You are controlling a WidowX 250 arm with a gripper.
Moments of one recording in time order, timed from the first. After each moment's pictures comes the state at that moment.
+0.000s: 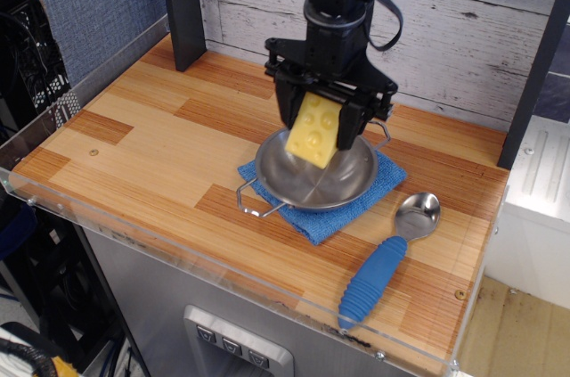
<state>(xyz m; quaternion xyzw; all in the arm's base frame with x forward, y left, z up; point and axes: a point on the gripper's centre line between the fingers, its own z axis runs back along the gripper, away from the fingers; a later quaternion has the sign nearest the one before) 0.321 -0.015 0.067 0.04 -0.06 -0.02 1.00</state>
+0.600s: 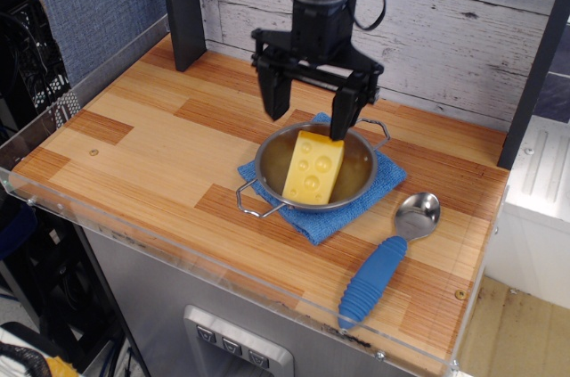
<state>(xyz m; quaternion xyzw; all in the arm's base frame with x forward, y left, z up) 0.323 -0.002 0.074 0.01 0.00 0.00 1.00</state>
